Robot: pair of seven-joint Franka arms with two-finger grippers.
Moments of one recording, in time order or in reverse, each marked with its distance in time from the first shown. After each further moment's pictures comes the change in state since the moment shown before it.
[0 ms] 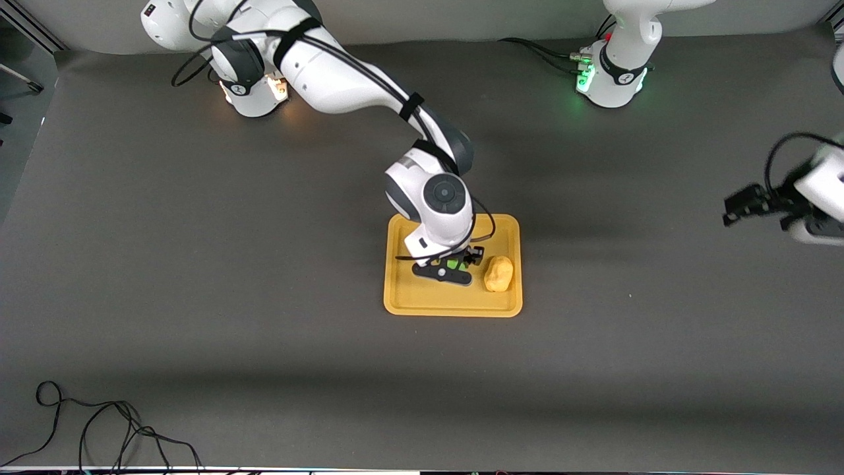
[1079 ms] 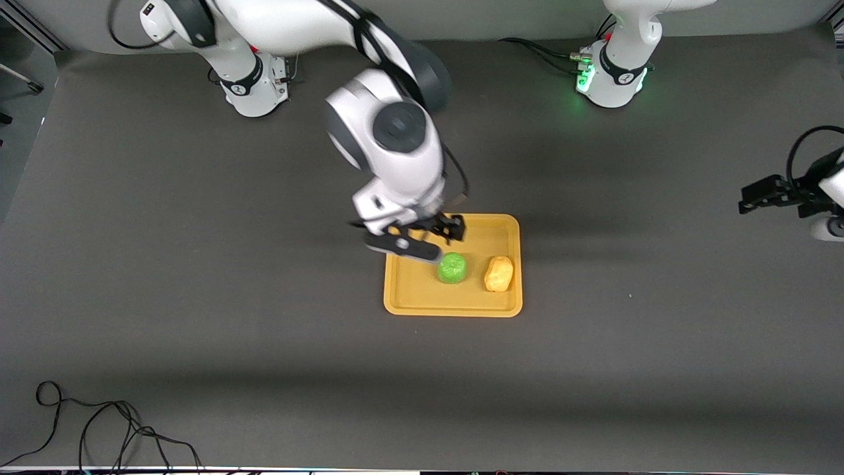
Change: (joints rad) left arm -0.063 0.005 0.041 0.114 0.022 -0.220 0.000; right arm -0.062 -0.343 -0.038 0.077 -0.013 -0.443 -0.015
